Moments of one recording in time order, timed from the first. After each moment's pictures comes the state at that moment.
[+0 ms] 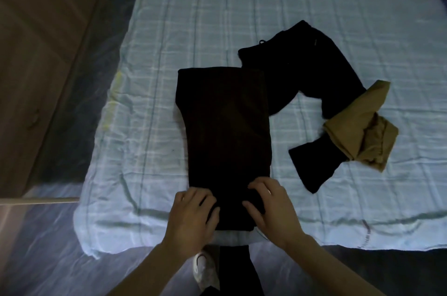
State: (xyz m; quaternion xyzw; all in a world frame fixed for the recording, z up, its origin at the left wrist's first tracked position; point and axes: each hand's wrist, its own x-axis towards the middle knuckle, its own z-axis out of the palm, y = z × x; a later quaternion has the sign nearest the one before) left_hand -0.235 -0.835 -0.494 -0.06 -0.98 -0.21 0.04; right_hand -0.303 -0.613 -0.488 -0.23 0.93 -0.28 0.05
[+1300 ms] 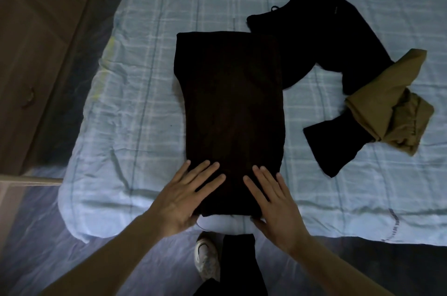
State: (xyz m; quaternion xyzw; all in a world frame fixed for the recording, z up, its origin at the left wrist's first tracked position) left_hand -0.231 -0.875 -0.566 -0.24 -0.96 -0.07 -0.14; right_hand -0.264 -0.593 -0.579 -0.34 0.93 -0.12 0.08
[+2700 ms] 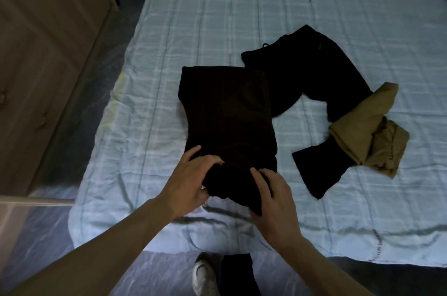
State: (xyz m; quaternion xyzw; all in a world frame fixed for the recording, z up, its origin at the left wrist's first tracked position) left_hand -0.307 -0.863 -0.483 -0.16 -0.93 -0.32 0.04; right_hand -0.304 -0.616 -0.505 -0.25 0.94 -0.23 -0.05
